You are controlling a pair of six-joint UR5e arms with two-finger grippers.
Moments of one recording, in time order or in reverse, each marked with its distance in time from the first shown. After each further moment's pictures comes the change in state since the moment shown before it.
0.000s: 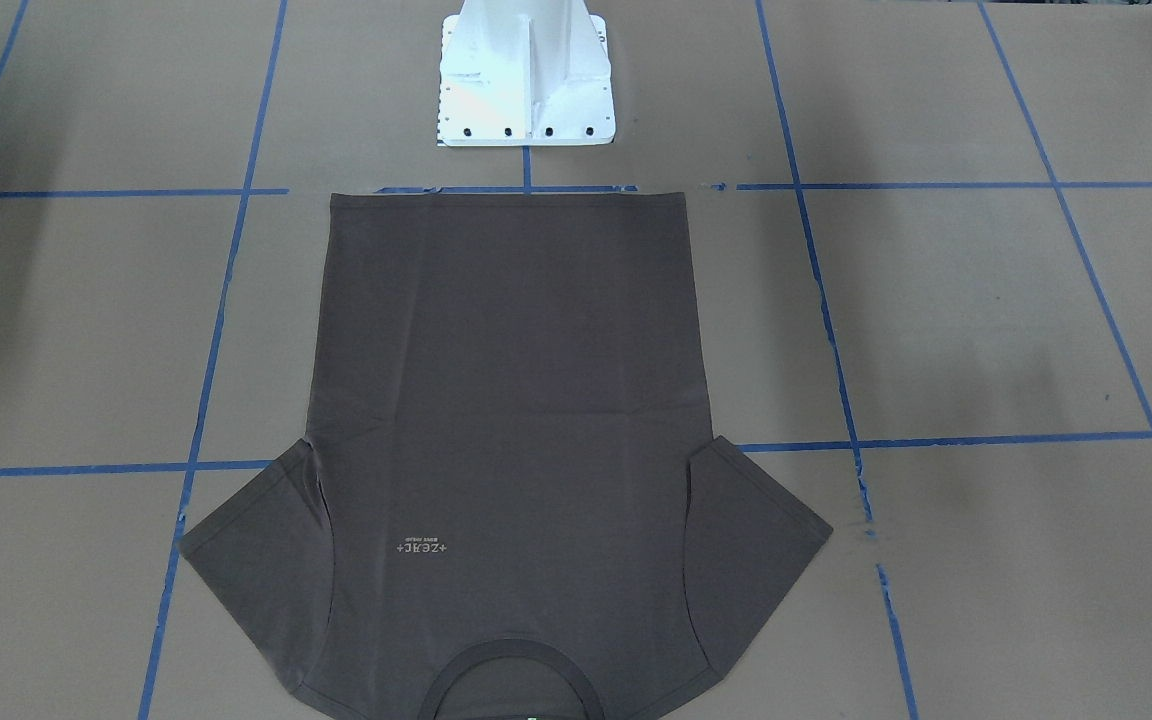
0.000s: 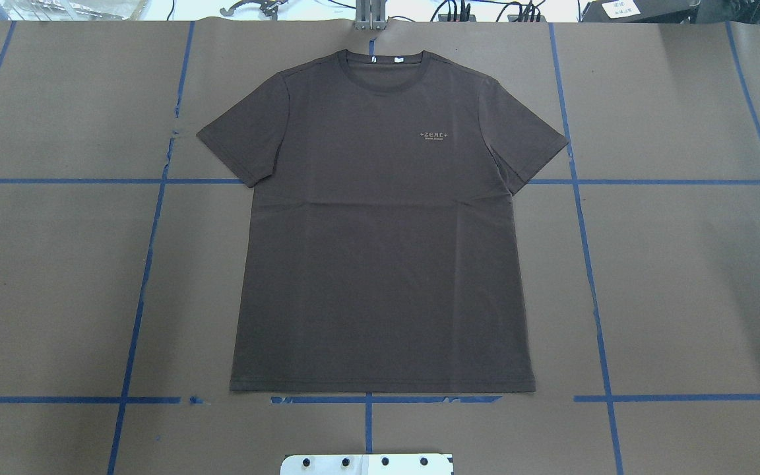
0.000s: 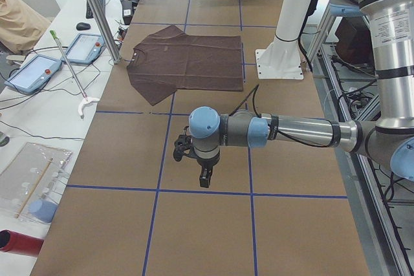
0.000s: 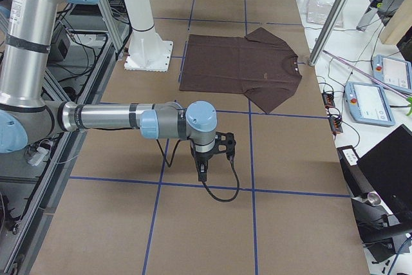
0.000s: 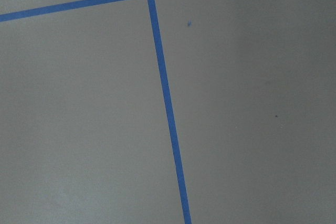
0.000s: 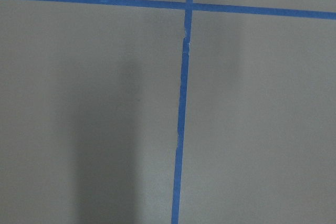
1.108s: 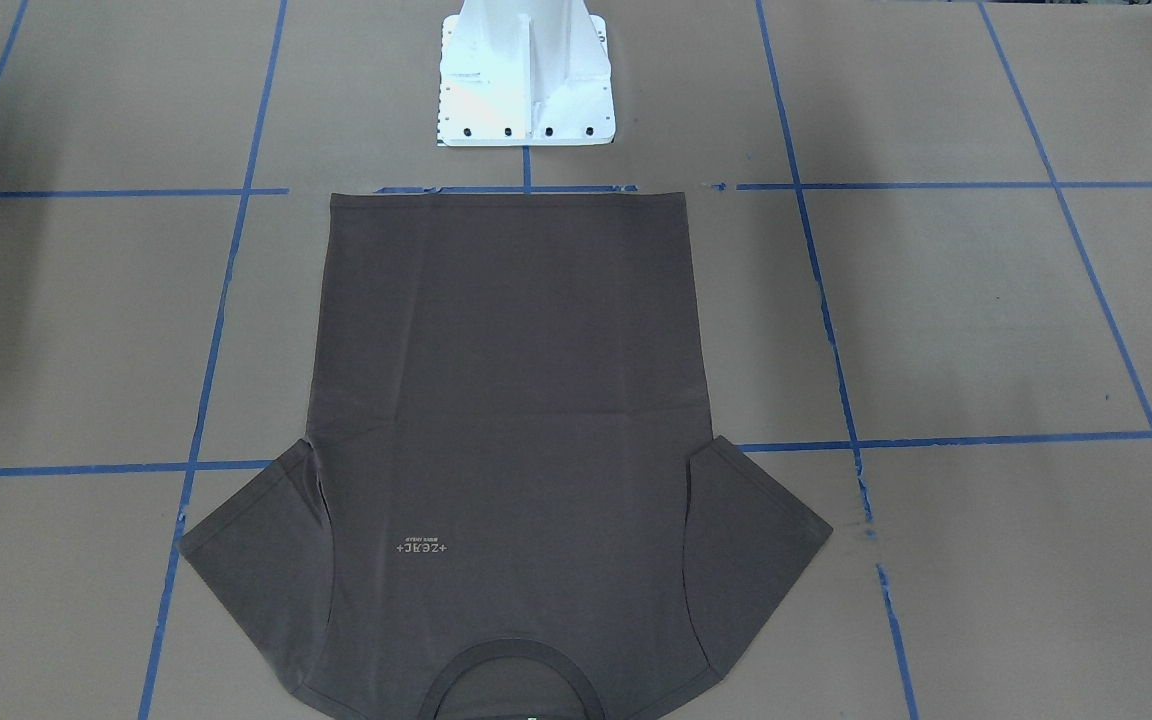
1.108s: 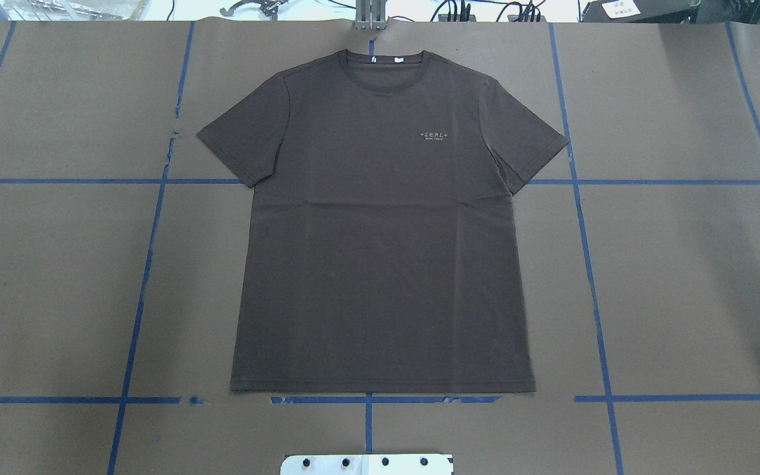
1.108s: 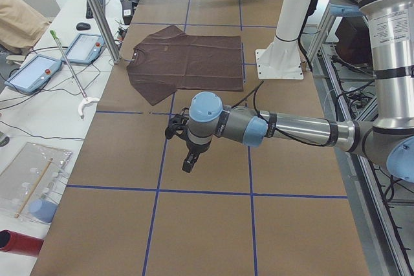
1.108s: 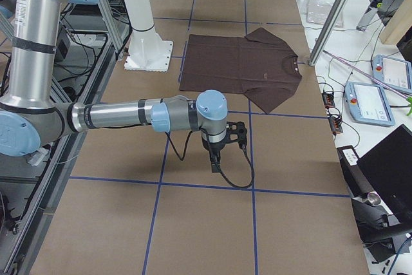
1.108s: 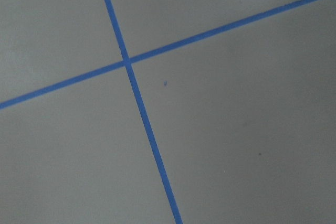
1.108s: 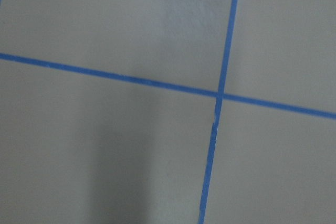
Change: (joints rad) left arm 0.000 -0.034 -0.007 -0.329 0.006 0.008; right arm -0.005 0.171 -0.013 0.057 -0.003 0.011
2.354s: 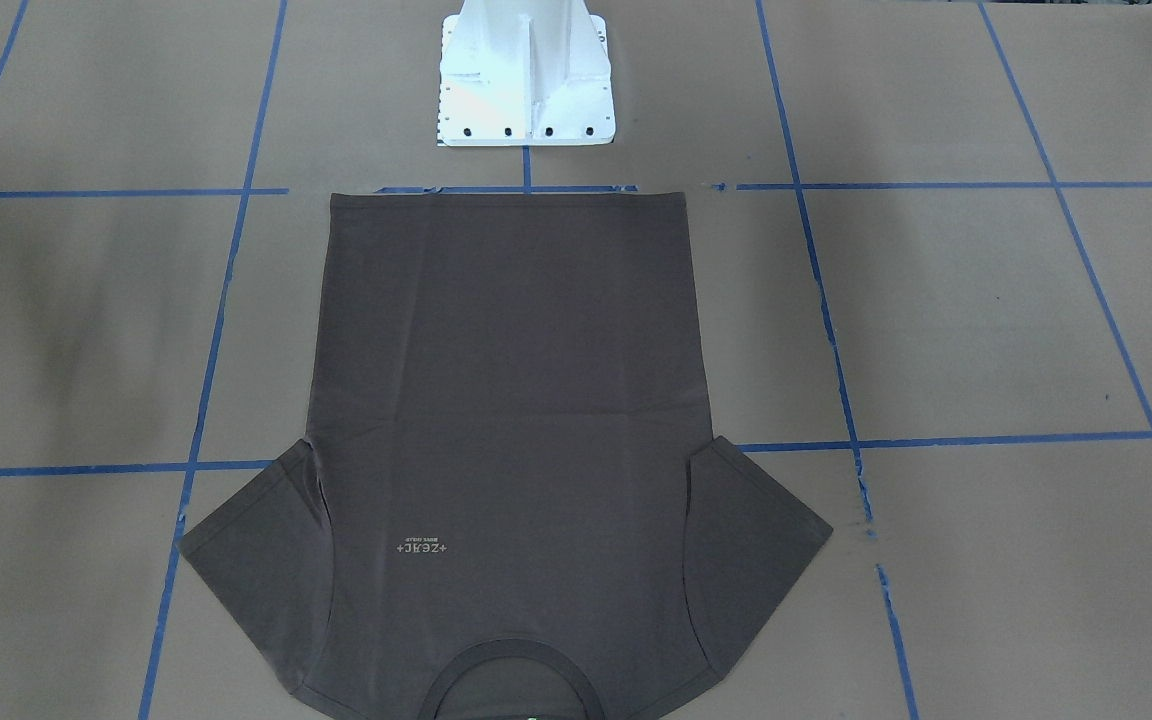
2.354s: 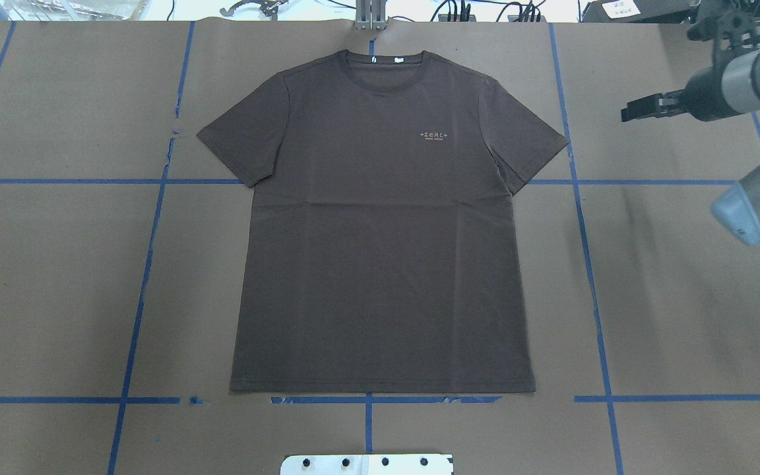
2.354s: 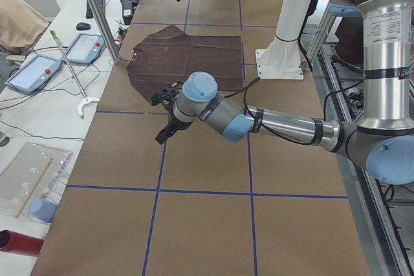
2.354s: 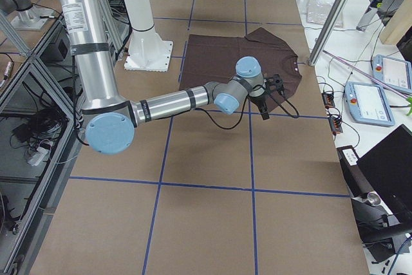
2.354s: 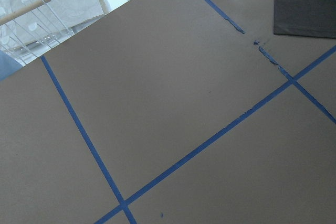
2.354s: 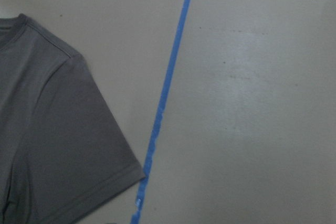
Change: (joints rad) left arm -0.004 -0.087 0.030 -0.237 -0.010 -0.020; right arm -0.479 0.391 -0.423 0.723 -0.295 0.776
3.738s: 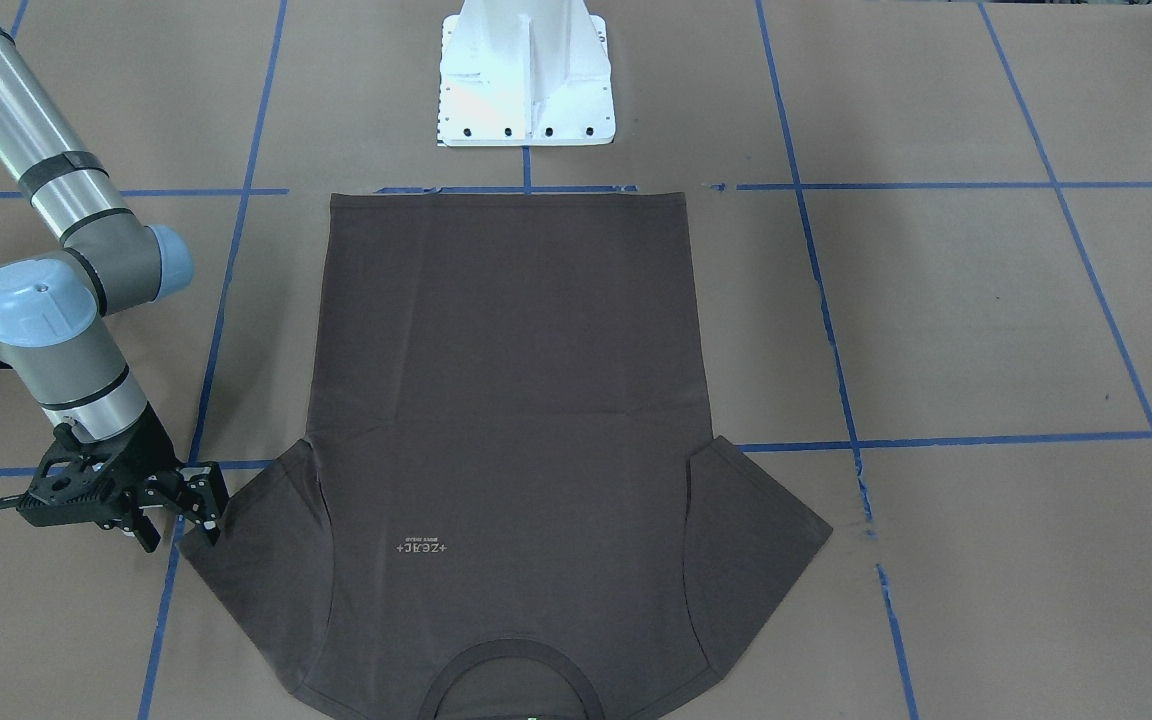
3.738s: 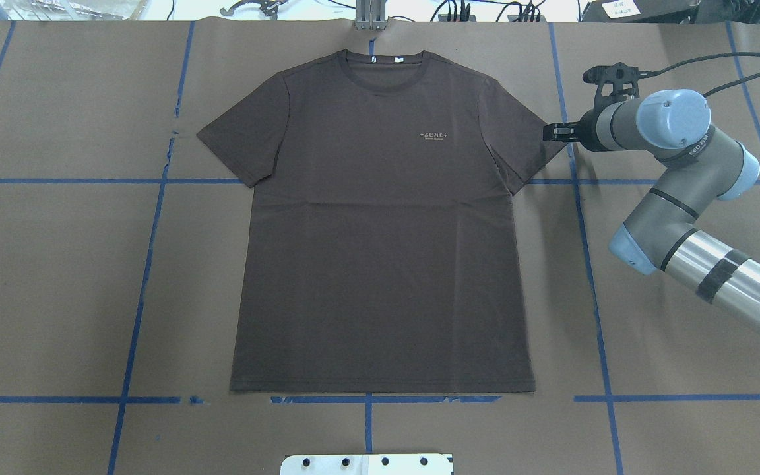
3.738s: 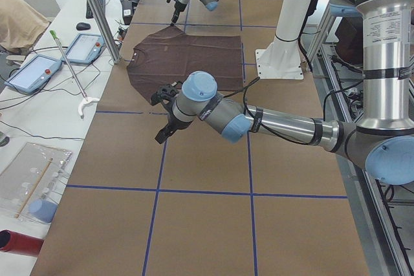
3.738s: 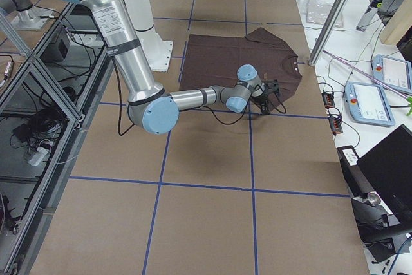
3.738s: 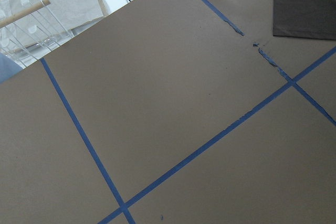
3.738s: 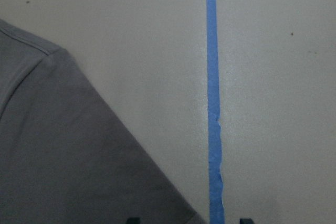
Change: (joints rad) left arm 0.000 -0.003 0.000 0.001 0.000 0.000; right arm -0.191 0.147 -0.245 0.091 -0.281 0.206
